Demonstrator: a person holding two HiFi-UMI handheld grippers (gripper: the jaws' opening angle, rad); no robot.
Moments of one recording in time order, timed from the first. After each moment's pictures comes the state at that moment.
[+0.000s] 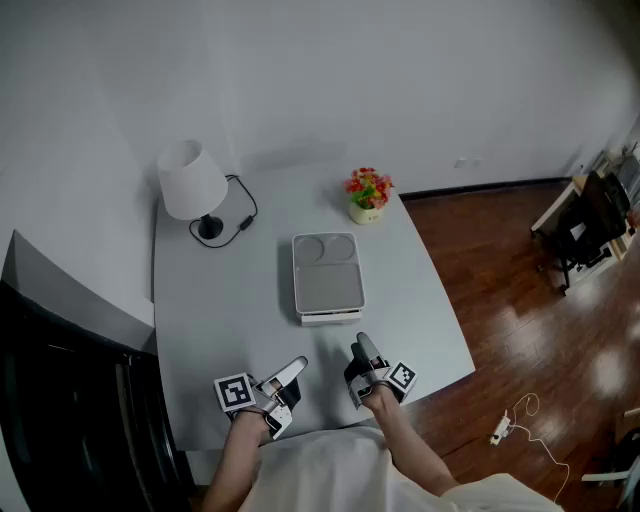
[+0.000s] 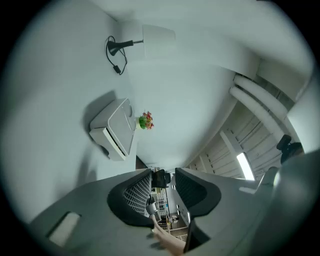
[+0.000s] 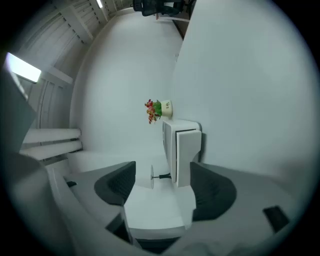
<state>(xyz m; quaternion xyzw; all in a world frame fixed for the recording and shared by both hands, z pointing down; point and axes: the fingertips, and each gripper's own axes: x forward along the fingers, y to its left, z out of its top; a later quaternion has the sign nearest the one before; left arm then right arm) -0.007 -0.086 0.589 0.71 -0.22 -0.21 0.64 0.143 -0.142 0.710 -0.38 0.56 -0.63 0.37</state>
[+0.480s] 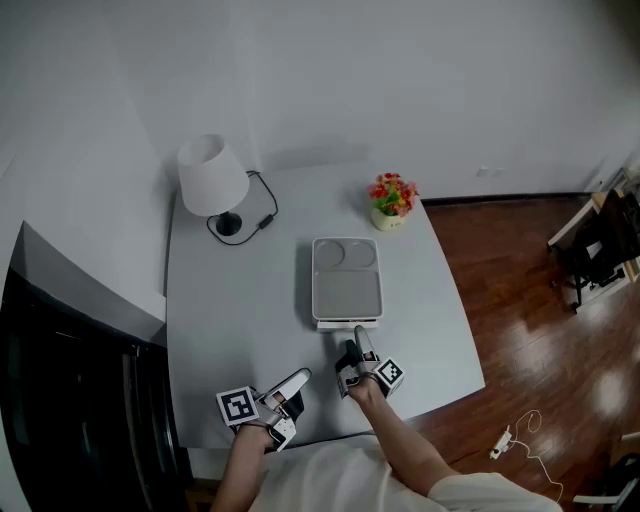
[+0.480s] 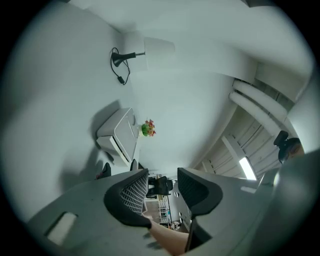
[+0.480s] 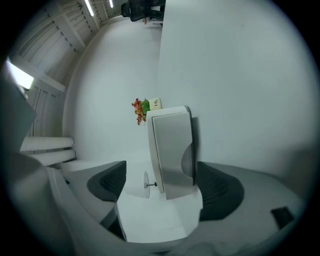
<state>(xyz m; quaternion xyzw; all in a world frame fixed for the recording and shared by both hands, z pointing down) -0.027 -0.081 0.589 0.70 -0.25 -0.23 0.63 0.106 -0.194 0.760 -0.39 0.52 -0.64 0.40</state>
